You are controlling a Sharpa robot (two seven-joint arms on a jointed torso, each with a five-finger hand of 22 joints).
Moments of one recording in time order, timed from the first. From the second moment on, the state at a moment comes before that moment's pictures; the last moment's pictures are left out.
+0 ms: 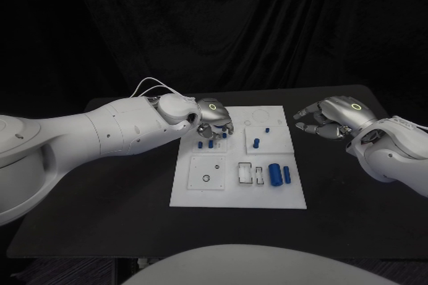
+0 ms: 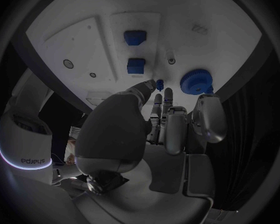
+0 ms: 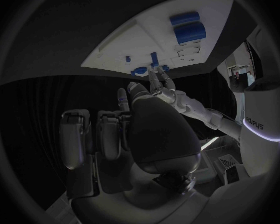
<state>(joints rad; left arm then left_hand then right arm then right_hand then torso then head) 1.28 -0.49 -0.21 1.04 -1.96 -0.19 0.30 1.37 -0.12 0.37 0.10 0.23 0.82 -0.05 0.08 0.23 0.89 -0.01 0.25 0.22 1.47 -0.05 1.41 1.31 0.06 1.38 0.06 1.24 1.31 1.30 -0.98 -0.25 1.54 -1.61 -0.56 -0.03 1.43 0.02 0.02 0.27 0.49 0.96 0.03 0.07 0.14 1.46 -0.05 1.51 1.46 1.46 -0.11 1.57 1.31 0.02 1.47 0.00 1.57 1.31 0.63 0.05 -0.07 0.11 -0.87</state>
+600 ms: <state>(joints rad) 1.26 -0.45 -0.21 1.00 -1.96 -0.20 0.29 1.36 -0.11 0.38 0.09 0.24 0.87 -0.03 0.11 0.24 0.90 -0.02 0.25 0.23 1.47 -0.05 1.41 1.31 0.06 1.38 0.06 1.24 1.31 1.30 -0.97 -0.25 1.53 -1.61 -0.56 -0.03 1.43 0.02 0.02 0.27 0.49 0.96 0.03 0.07 0.14 1.46 -0.05 1.51 1.46 1.46 -0.11 1.57 1.31 0.02 1.47 0.00 1.57 1.31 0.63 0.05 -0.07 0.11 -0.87</state>
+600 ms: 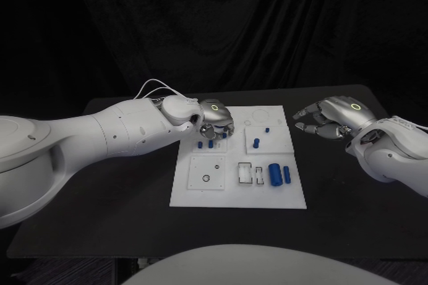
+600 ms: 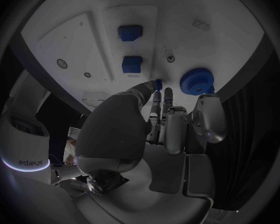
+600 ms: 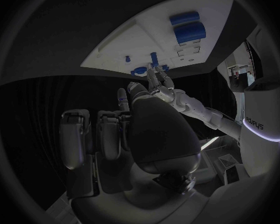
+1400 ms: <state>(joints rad) 1.26 -0.44 -0.21 0.99 -1.96 -0.20 0.29 1.35 -0.11 0.40 0.08 0.25 0.91 -0.01 0.15 0.26 0.96 -0.04 0.25 0.24 1.47 -0.05 1.41 1.31 0.06 1.38 0.06 1.24 1.31 1.30 -0.97 -0.25 1.54 -1.61 -0.56 -0.03 1.43 0.02 0.02 0.27 0.49 0.96 0.03 0.07 0.14 1.46 -0.05 1.51 1.46 1.46 -0.11 1.57 1.31 0.02 1.47 0.00 1.57 1.31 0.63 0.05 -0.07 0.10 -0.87</state>
